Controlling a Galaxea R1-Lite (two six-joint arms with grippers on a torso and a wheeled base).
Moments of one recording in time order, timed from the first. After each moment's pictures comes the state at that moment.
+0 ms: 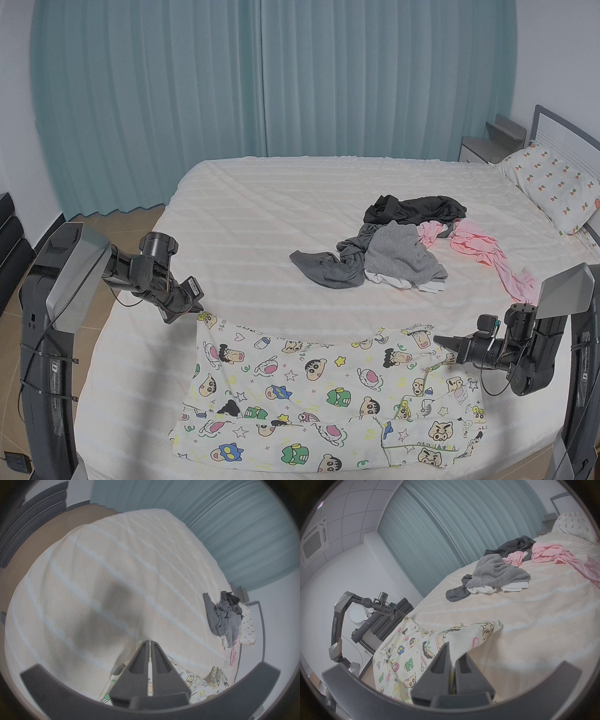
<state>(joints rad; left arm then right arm) -0.05 2.48 -1.60 0.06 -0.25 -0.67 -0.05 2.48 -0.51 -1.55 0.72 0.22</state>
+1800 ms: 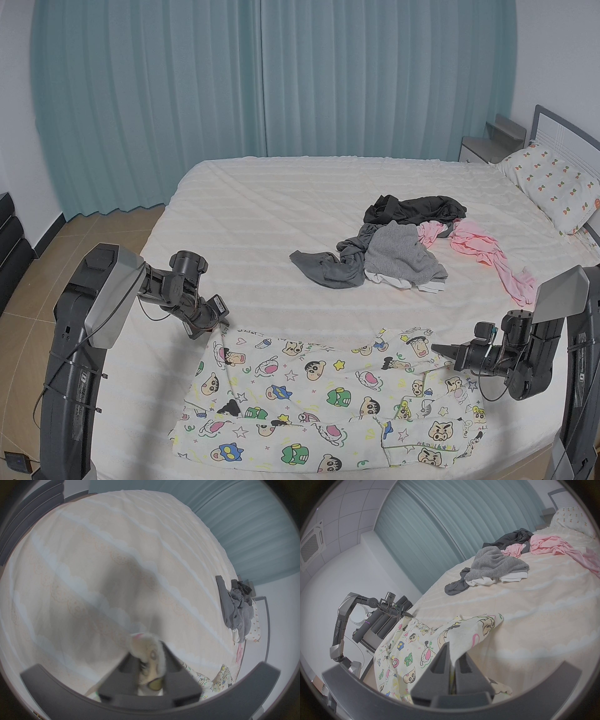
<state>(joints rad) -0.13 2.66 -1.81 0.19 -0.23 -0.72 -0.04 2.51 -0.49 -1.55 0.72 0.21</state>
